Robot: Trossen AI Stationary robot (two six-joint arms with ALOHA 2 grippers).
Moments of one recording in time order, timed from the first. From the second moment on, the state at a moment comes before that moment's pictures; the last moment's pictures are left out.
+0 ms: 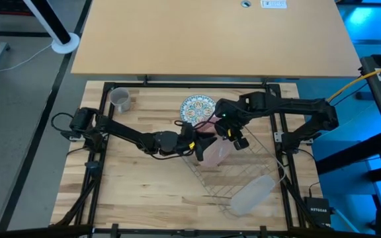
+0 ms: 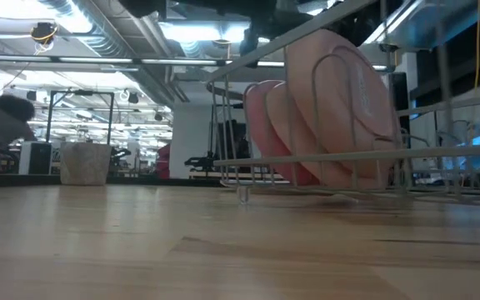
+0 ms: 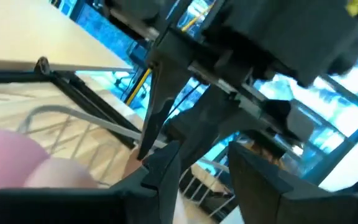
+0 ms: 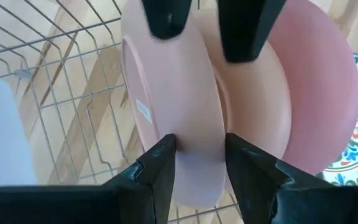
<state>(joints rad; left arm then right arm) -0.18 1.82 1.12 0.74 -0.48 -0.61 -0.05 1.50 1.45 -1.23 -0.20 -0.44</state>
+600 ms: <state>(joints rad) -0.18 1.64 1.11 0.18 -0.61 -0.42 -0.05 1.51 1.45 -1.25 -0.10 -0.31</state>
